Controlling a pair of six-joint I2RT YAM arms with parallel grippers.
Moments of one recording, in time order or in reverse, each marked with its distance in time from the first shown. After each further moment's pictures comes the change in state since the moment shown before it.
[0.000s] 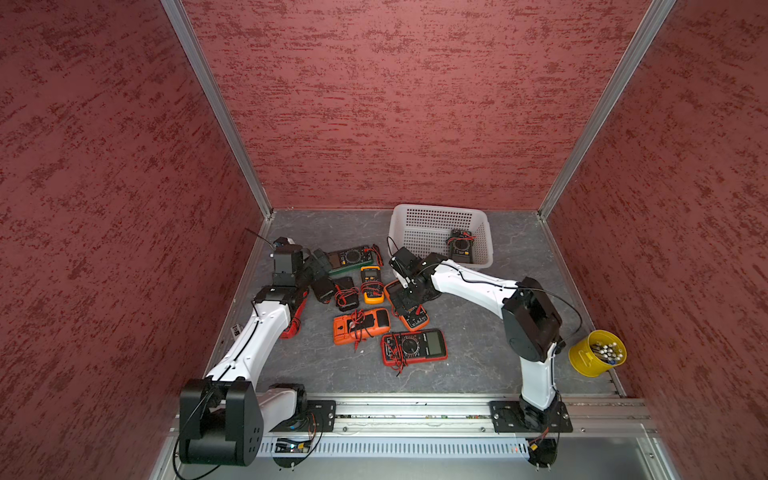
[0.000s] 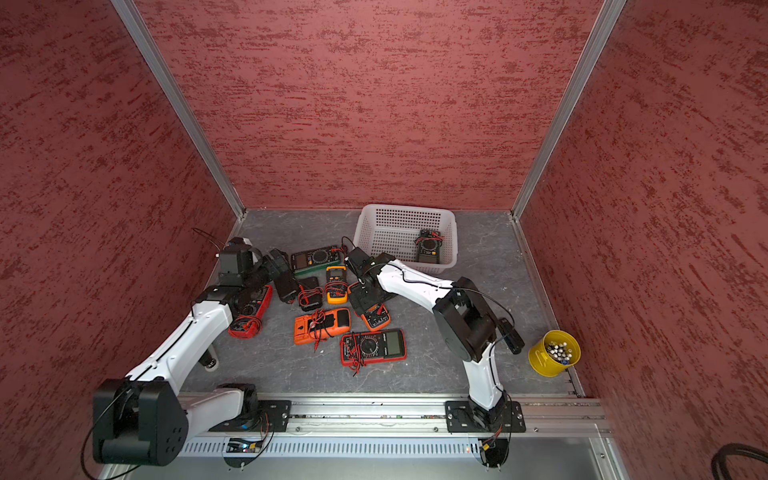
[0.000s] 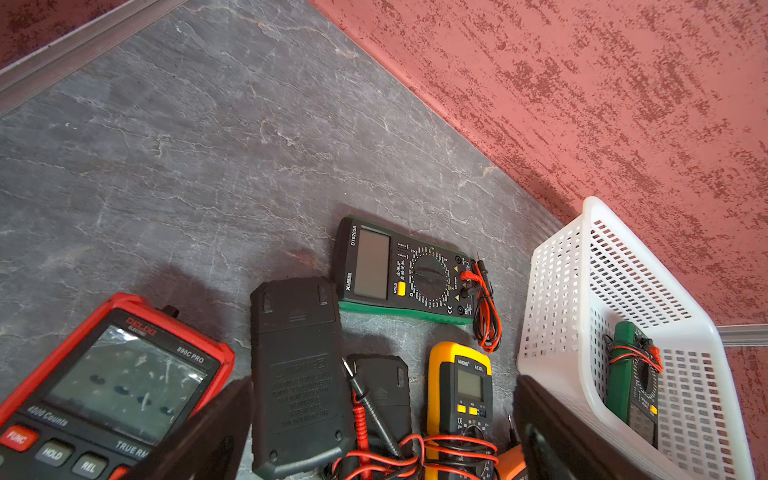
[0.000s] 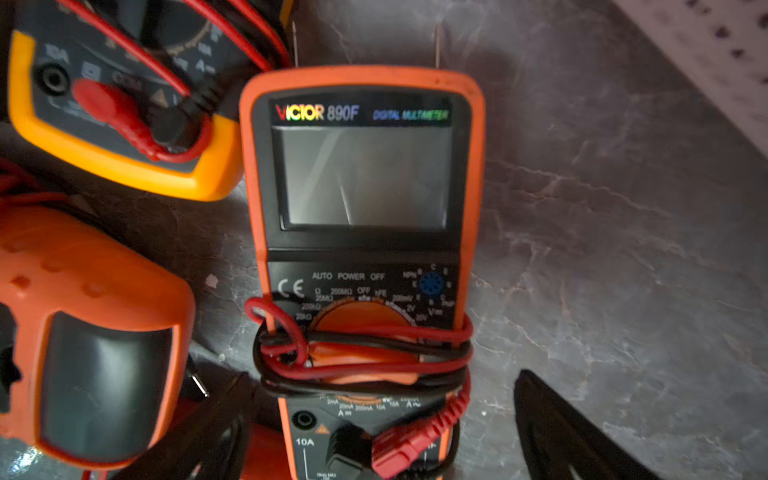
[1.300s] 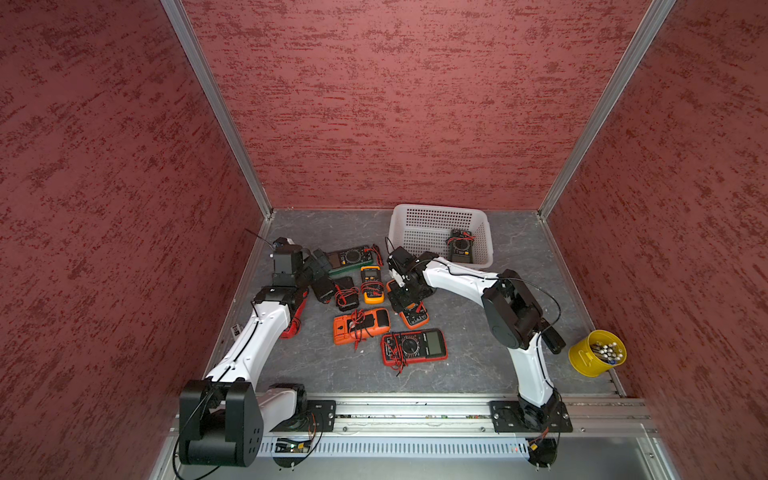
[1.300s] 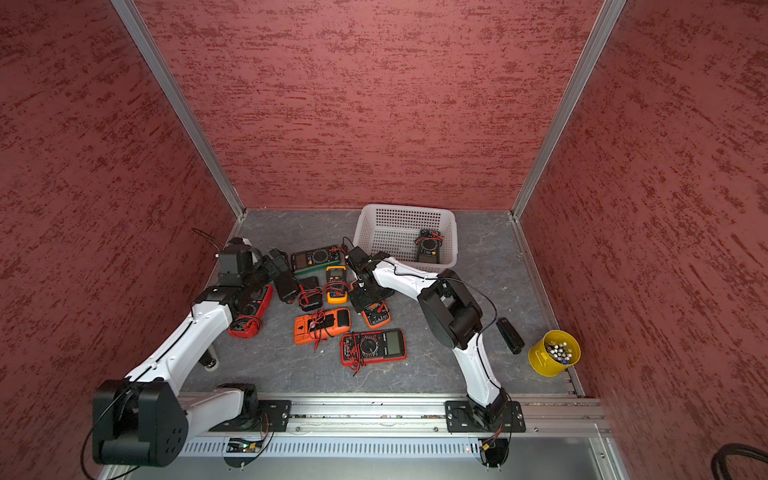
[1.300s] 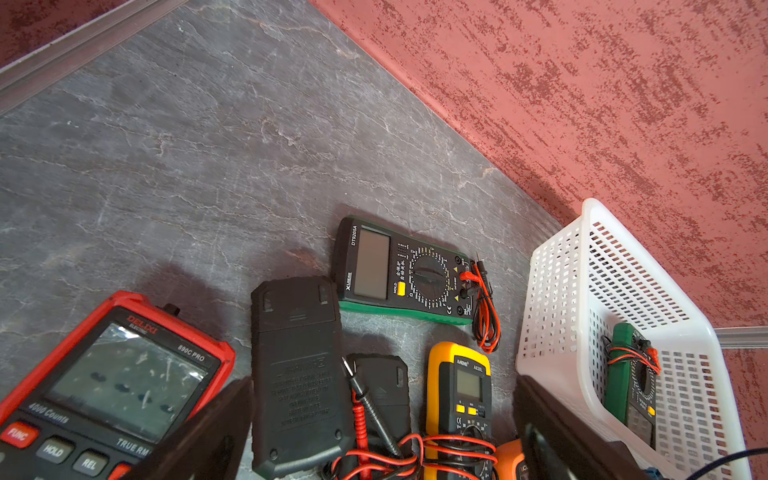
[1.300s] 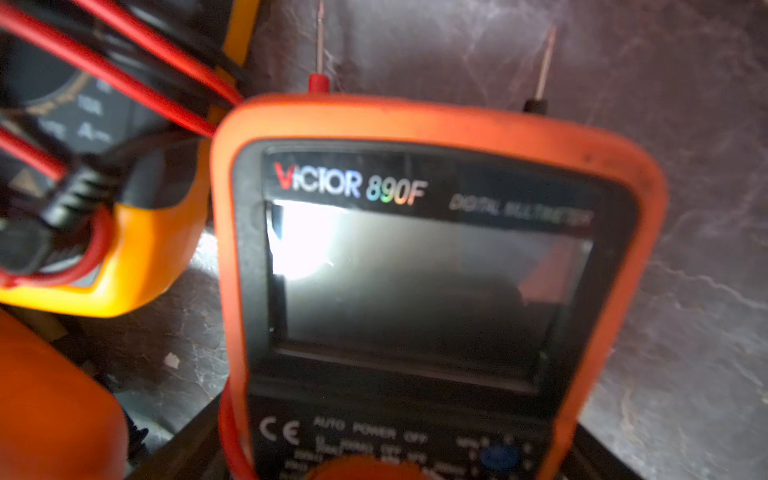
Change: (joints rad) left arm 0.001 -0.004 -0.002 -0.001 0.000 -0.003; right arm -0.046 0.135 0.070 0.038 -0.040 -0.027
